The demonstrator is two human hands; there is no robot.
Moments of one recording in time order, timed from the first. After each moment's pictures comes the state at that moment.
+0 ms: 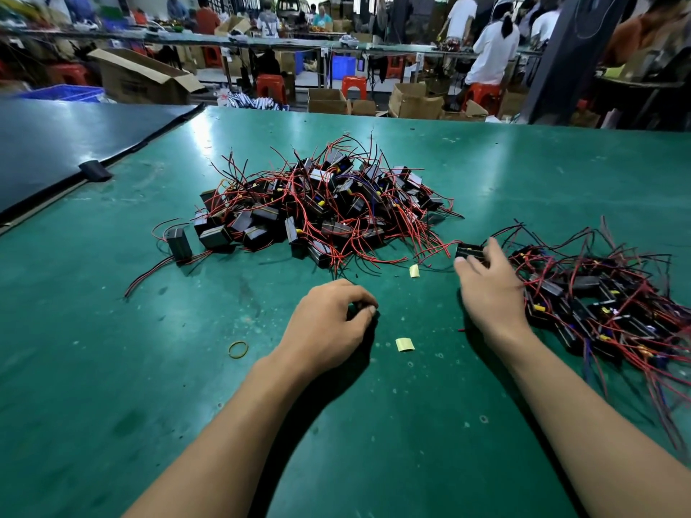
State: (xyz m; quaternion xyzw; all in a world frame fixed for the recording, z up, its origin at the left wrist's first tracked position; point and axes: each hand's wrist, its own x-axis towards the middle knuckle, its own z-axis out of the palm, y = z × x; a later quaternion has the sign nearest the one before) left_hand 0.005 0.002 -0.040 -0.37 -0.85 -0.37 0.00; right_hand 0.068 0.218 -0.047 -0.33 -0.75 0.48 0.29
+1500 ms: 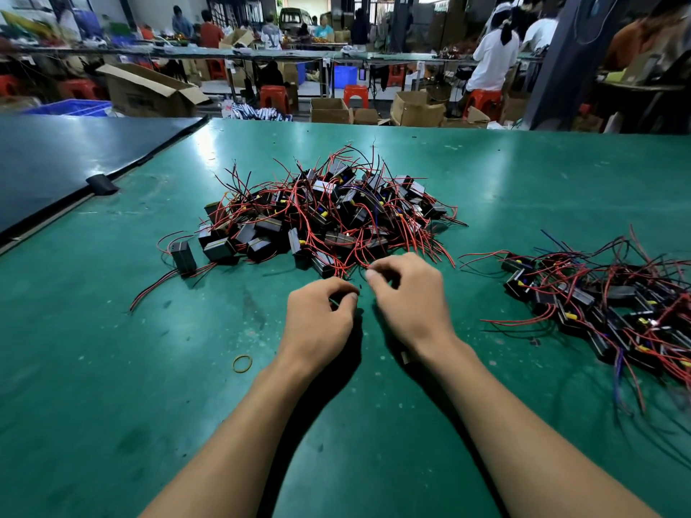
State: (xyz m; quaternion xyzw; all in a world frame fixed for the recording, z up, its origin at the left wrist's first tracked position) left_hand -0.010 0.006 -0.042 -0.24 -0.84 -0.48 0.05; right_hand 0.033 0.137 -0.038 -0.18 -0.88 0.33 0.29
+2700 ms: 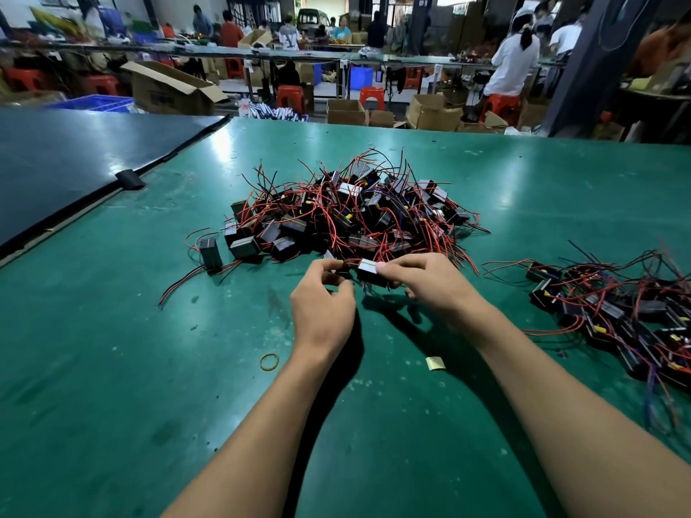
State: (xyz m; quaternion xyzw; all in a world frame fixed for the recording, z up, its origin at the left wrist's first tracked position) left_hand -0.027 -0.003 -0.043 -0.09 -0.79 -0.61 0.06; right_hand 0.009 0.154 -0.018 -0.16 -0.83 0.53 0.09
